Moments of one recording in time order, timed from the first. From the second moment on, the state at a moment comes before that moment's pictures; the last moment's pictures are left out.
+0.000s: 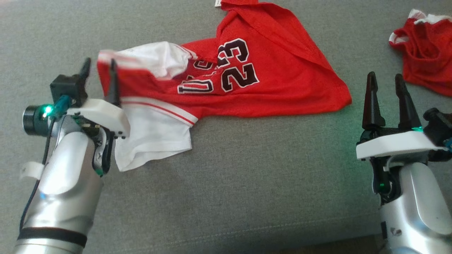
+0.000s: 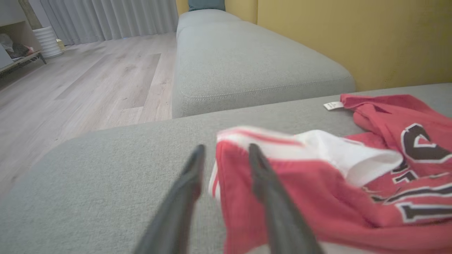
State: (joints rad) left arm -0.62 0.22 -0.34 0.67 -0.28 0.10 -0.25; right arm -0.32 -0.05 -0.04 0.30 0.27 0.12 -0.18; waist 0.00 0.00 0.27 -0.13
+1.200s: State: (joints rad) left arm 0.10 0.12 -0.24 0.14 -0.26 0.09 -0.25; right arm -0.15 -0.05 0.09 0.37 0.21 0.12 -0.25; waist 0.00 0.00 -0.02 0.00
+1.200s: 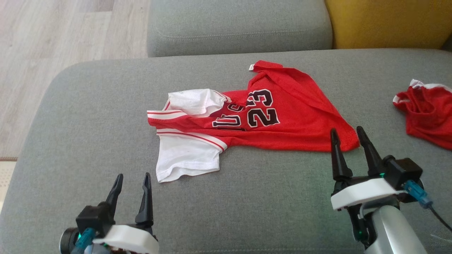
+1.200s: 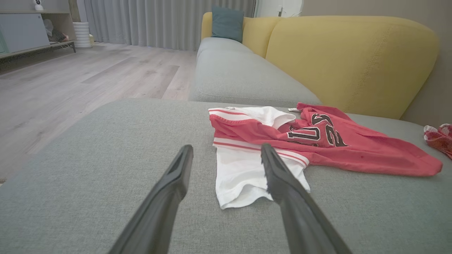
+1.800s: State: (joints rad) left arm 0.10 0.09 -0.21 0.10 -0.25 0.09 -0.25; right arm -0.07 -0.05 0.07 0.32 0.18 0.12 -0.25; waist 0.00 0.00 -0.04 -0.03
